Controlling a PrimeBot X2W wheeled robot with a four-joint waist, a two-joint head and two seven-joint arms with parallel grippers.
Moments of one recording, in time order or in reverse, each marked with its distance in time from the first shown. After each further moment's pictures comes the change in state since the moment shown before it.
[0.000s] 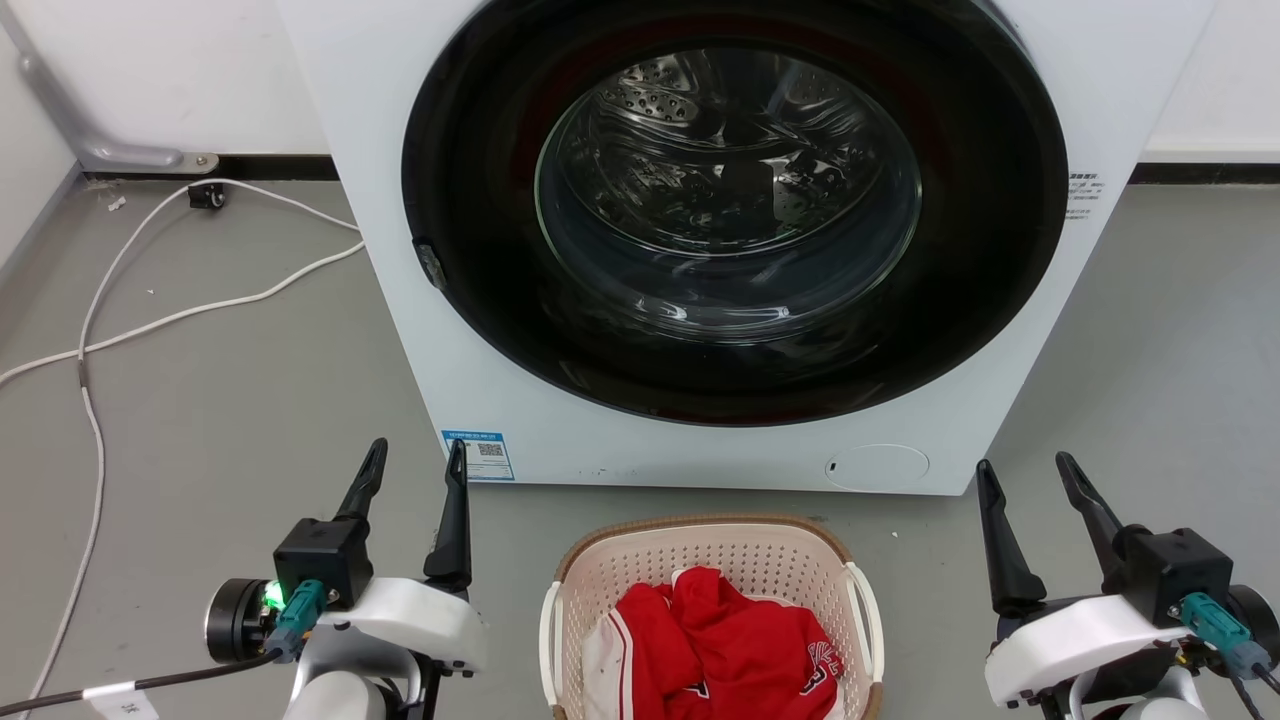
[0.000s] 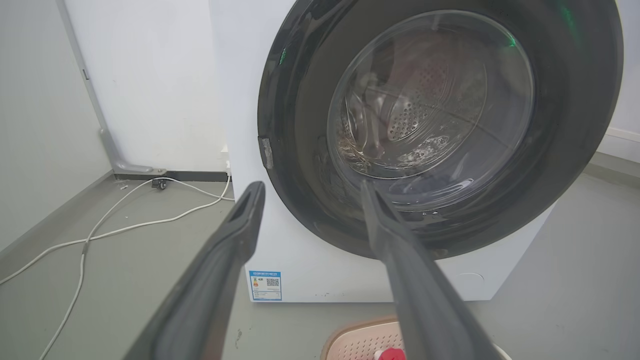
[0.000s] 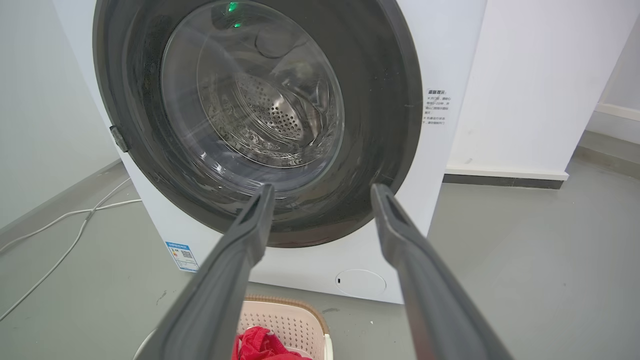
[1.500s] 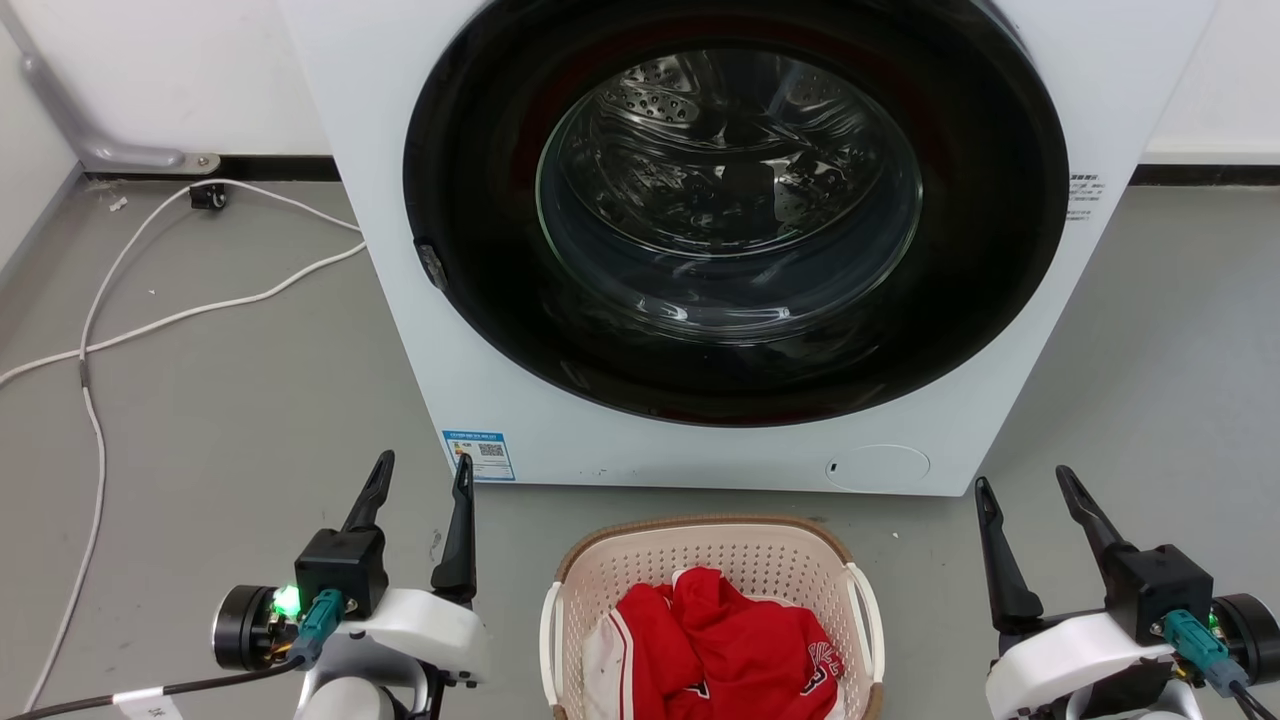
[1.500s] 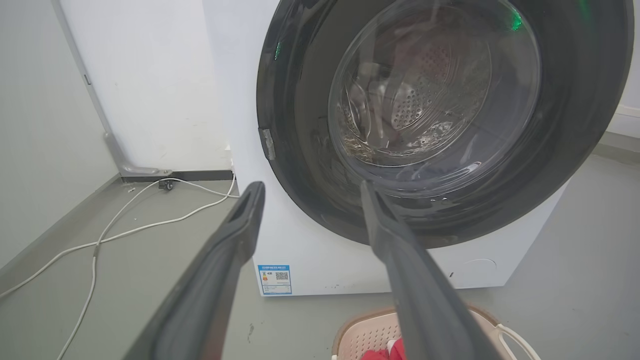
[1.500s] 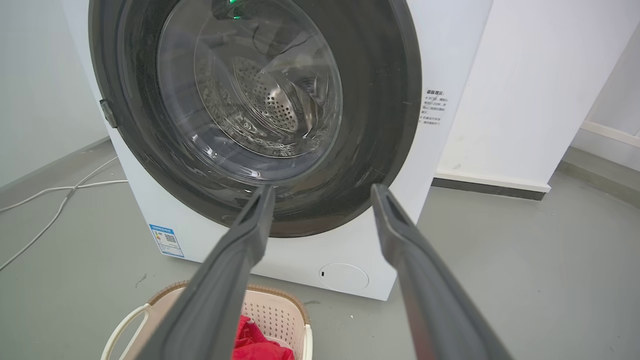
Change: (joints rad) left arm -0.007 -0.040 0.047 0.072 0.111 -0.031 -0.040; right arm 0.019 0.000 -0.007 0.012 -0.097 0.000 -0.027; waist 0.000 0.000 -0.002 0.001
